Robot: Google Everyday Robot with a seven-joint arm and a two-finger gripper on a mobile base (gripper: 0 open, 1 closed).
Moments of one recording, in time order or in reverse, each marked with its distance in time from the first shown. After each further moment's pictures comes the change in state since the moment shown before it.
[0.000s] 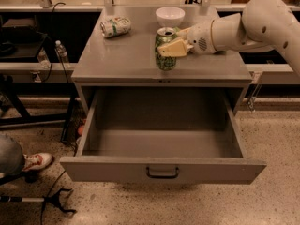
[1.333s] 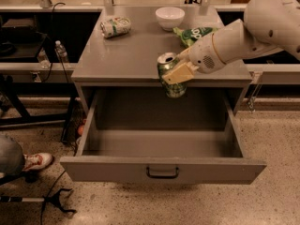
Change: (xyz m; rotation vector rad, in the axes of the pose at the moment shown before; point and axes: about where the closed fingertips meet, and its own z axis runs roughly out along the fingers) arm 0.048 0.075 -0.033 -0.082 0.272 -0.076
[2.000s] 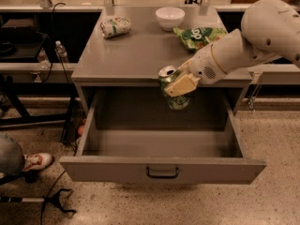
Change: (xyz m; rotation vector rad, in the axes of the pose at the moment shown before) arm 0.024 0.023 0.006 -0.042 0.078 0.007
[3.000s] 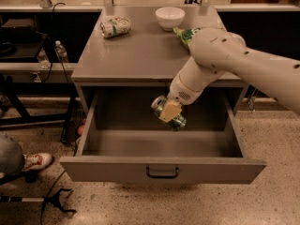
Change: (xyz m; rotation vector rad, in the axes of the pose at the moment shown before) arm 0.069 0.006 0.084 -0.039 0.357 -0.043
